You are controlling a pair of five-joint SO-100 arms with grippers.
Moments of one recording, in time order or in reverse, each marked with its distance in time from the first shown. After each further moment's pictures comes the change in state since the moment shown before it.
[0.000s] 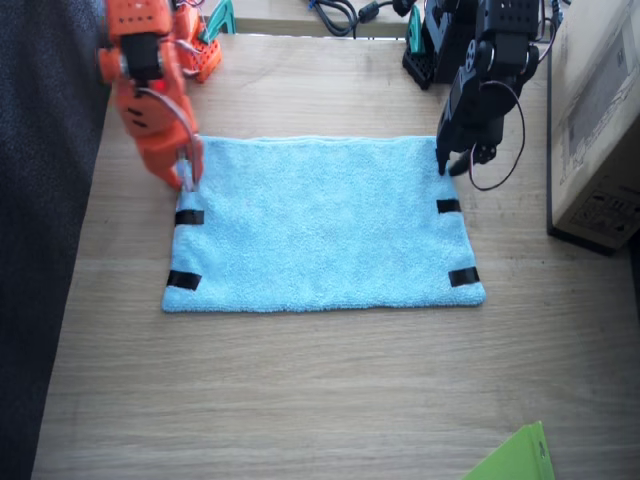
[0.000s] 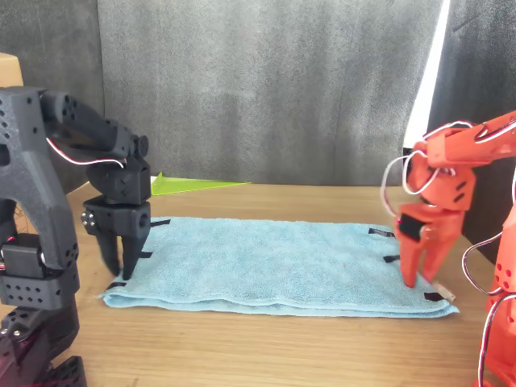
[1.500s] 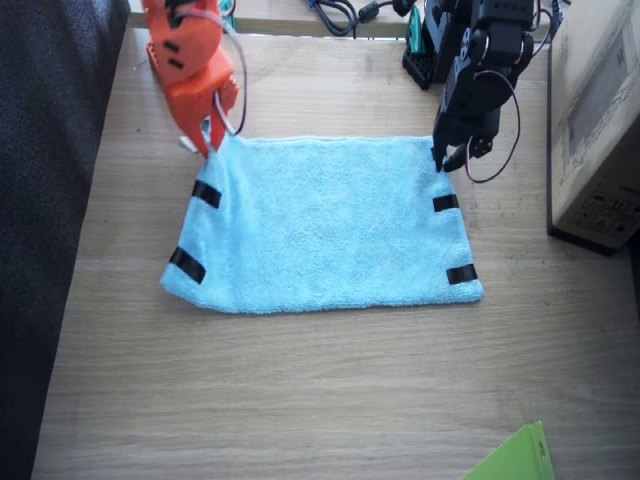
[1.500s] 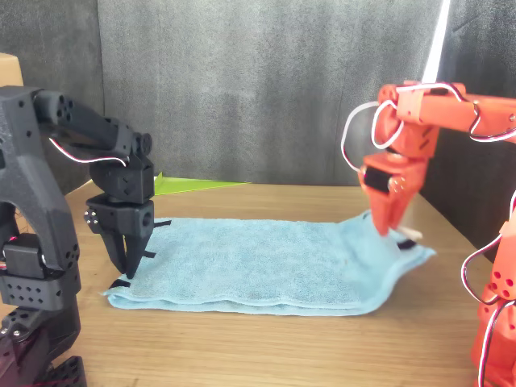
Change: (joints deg) arm 0 -2.6 4.1 2.2 -0.2 -1.5; arm 1 17.2 7.8 -24.1 22.9 3.3
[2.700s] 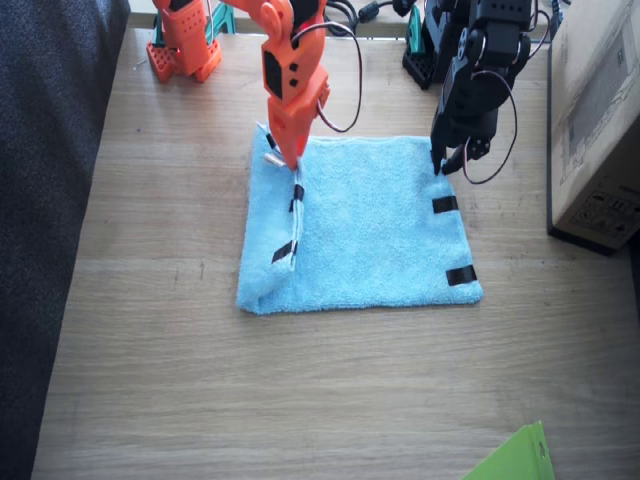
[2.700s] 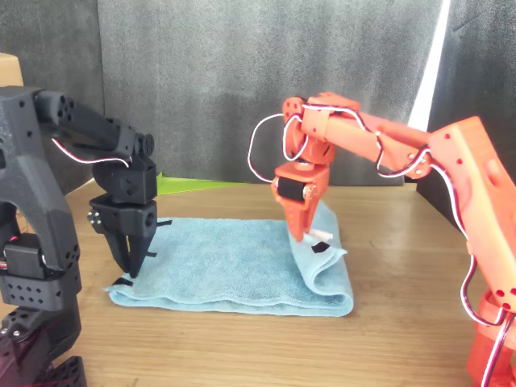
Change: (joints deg) arm 0 -0.5 -0.2 0.0 -1.6 -0.4; arm 1 18.9 -36.9 -44.6 9.1 0.6
